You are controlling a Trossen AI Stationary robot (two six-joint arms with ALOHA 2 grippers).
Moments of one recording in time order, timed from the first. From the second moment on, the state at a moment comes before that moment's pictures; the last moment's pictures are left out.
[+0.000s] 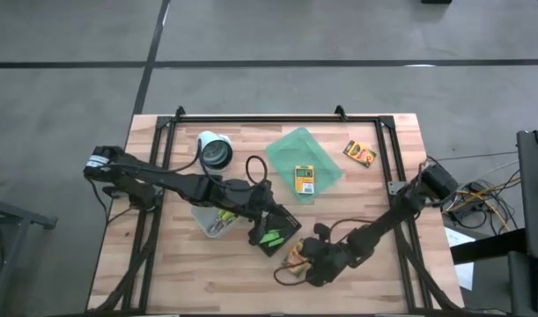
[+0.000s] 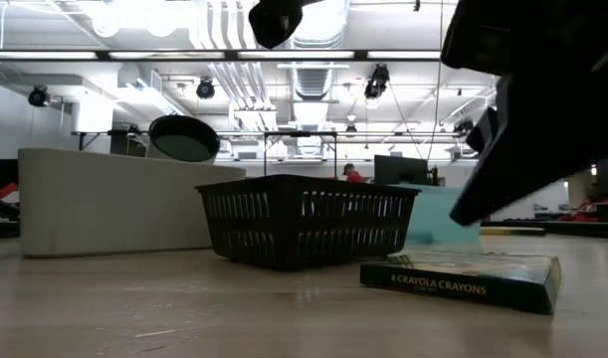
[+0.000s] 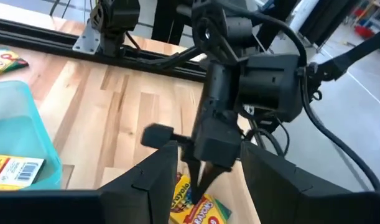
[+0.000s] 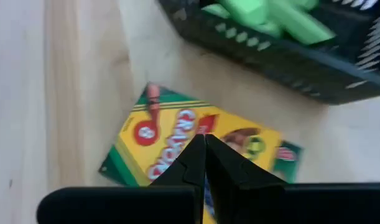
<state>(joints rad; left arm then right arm) -0.21 1.52 1.16 0.04 0.03 -0.33 0.64 1.82 0.94 -0.08 0.47 0.82</state>
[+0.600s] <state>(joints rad) -0.21 1.52 1.16 0.04 0.04 -0.29 0.63 1.92 0.99 -0.05 0.15 0.74</state>
